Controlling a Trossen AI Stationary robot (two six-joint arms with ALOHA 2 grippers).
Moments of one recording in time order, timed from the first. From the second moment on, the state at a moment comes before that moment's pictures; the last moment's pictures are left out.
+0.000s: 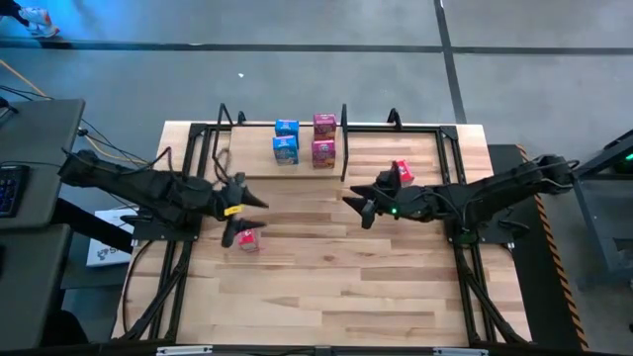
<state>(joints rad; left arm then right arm) -0.27 0.83 0.77 -0.34 -0.19 -0.17 0.20 1.19 0.77 0.13 0.52 0.70</state>
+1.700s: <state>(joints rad) -0.23 1.25 1.02 -1.15 0.06 0.87 0.18 1.19 0.78 -0.05 0.55 0.83</state>
